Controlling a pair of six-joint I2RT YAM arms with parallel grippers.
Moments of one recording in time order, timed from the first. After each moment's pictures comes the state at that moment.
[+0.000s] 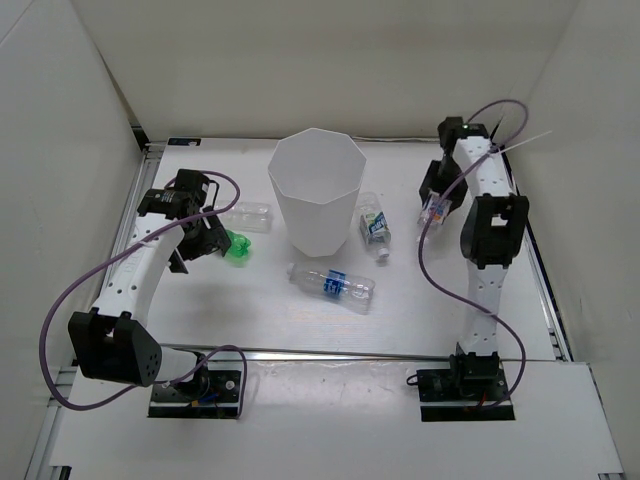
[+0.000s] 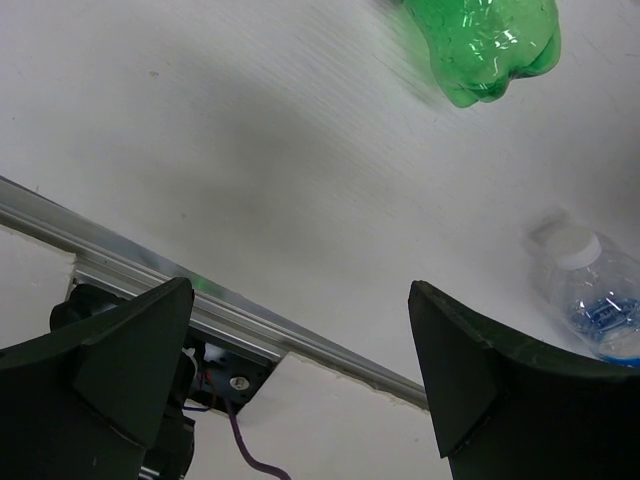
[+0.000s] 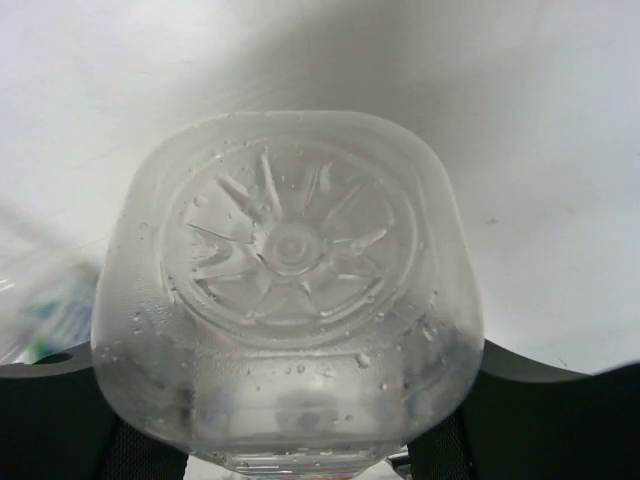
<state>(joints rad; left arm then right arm) -0.15 1.35 1.29 -1.24 -0.23 -0.63 0.07 2.34 2.17 -1.31 0.09 0.44</state>
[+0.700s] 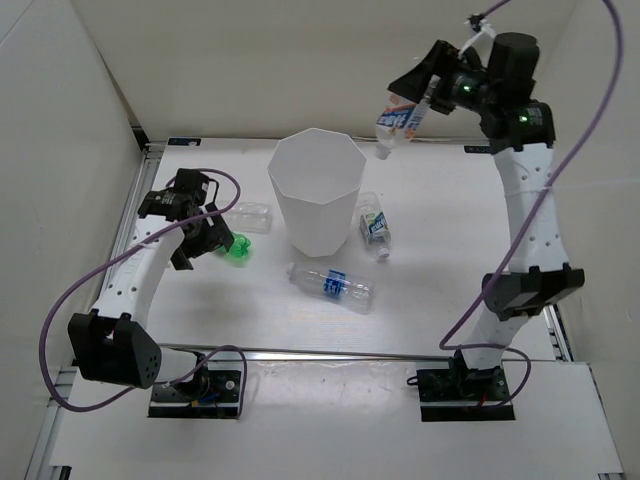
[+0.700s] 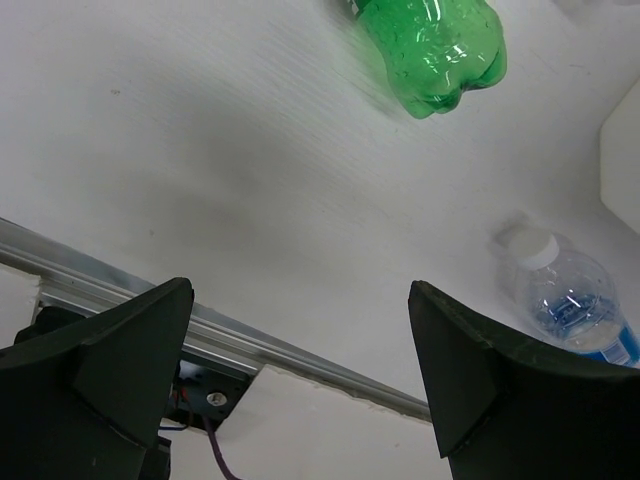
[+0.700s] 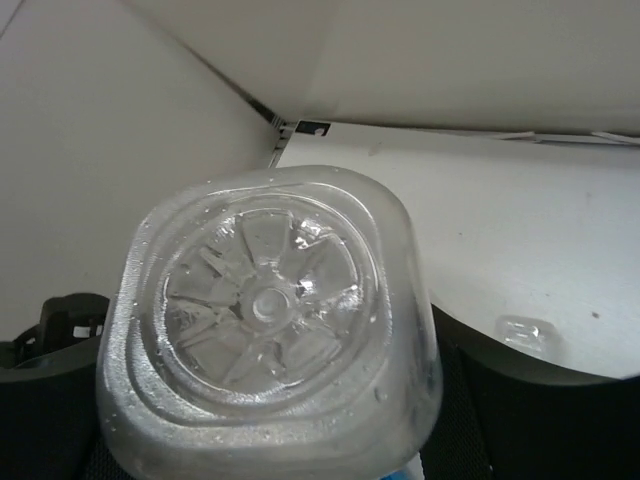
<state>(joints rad) -0.15 1.34 1.28 -1.17 -0.19 -0.63 0.15 1.73 2.27 -0.74 -0.54 0.53</state>
